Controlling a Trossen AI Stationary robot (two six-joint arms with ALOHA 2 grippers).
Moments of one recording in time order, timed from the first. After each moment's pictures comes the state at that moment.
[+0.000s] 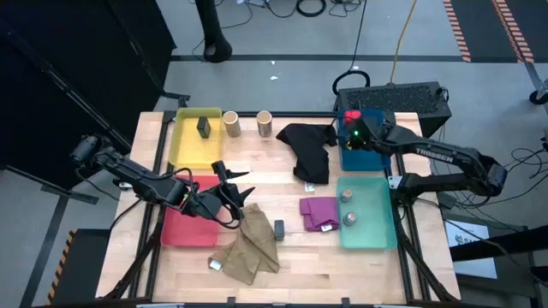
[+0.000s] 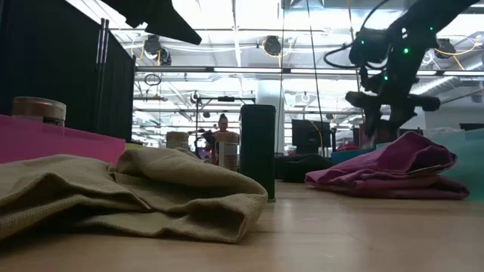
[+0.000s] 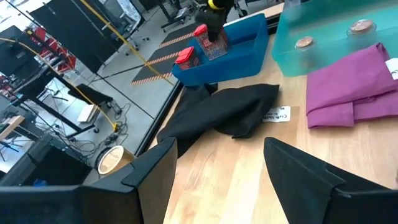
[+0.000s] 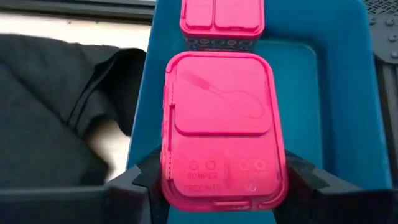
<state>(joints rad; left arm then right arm) -0.40 1.29 0.83 -0.06 -0.89 0.08 -0.60 1.10 0.70 -0.71 0.44 0.81</state>
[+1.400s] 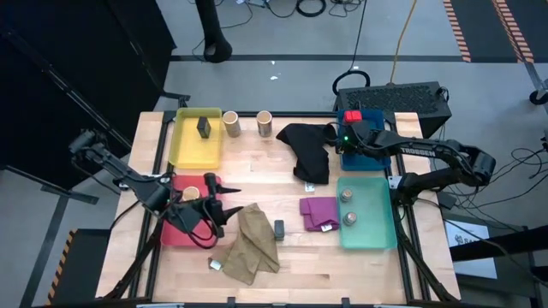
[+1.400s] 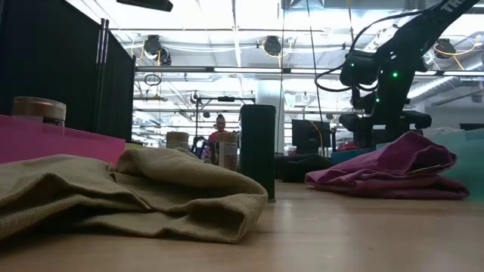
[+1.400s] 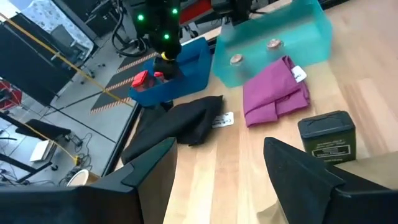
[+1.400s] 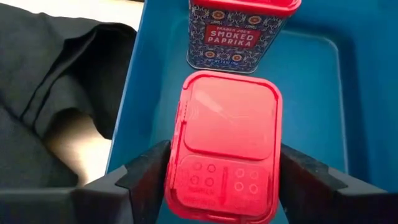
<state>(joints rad) -0.58 1.18 0.82 -0.18 -0.83 0.08 -0.59 1.26 0.62 -0.51 0.49 0.78</state>
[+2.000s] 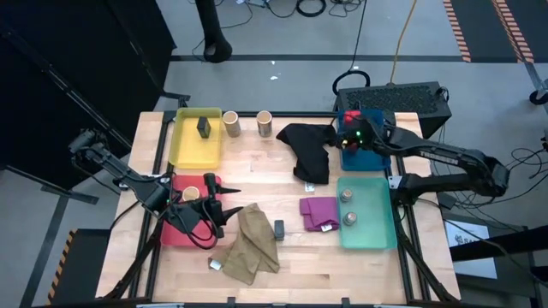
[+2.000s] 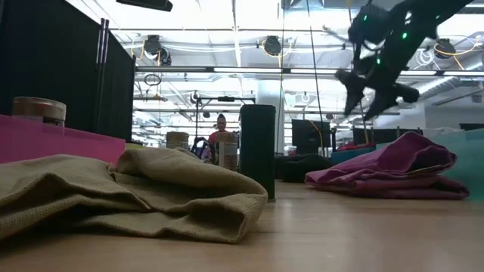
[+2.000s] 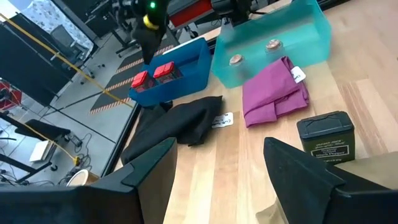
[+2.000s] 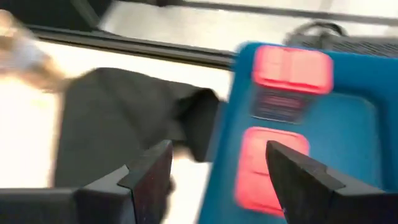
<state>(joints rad) -0.59 1.18 0.82 -0.18 -0.83 0.08 -0.51 1.05 0.73 -0.55 0.44 0.72</state>
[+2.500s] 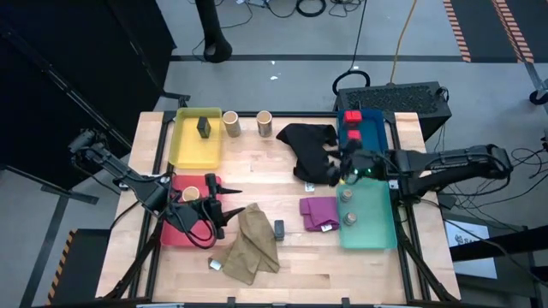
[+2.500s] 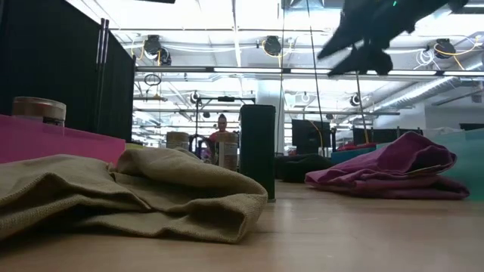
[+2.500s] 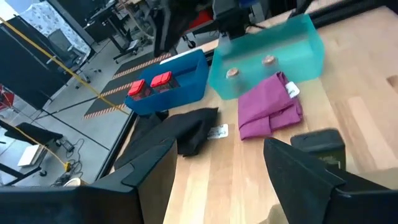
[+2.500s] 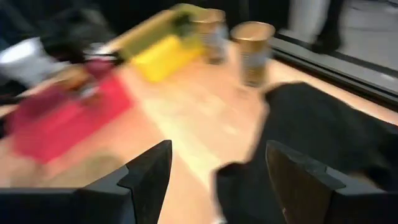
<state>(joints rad) -0.58 1.18 0.82 -0.12 -0.82 0.09 0.02 0.98 0.73 -0.28 0.45 0.60</state>
